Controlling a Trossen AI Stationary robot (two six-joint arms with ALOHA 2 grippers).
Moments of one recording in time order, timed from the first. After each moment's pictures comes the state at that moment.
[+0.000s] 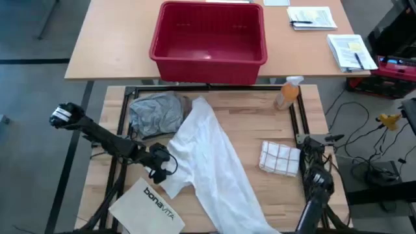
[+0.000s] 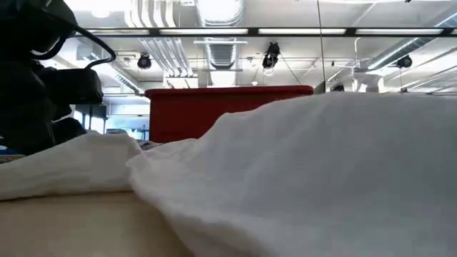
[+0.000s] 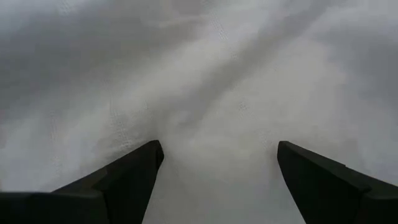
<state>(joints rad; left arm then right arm) -0.42 1.18 0.36 -0.18 -0.16 -0.73 1.02 2.33 2.29 -1.01 0.48 1.30</state>
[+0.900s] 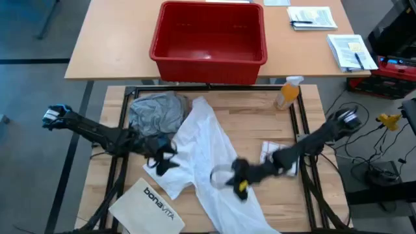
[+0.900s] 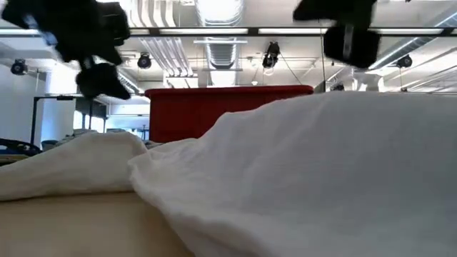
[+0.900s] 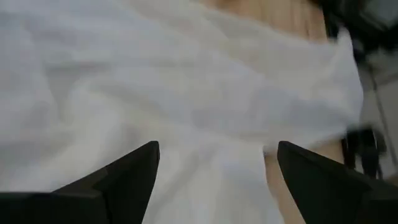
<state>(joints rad) -0.23 0.99 0.57 -0.24 -0.10 -0.65 0.41 1.45 0.93 -0.07 0.14 0.93</state>
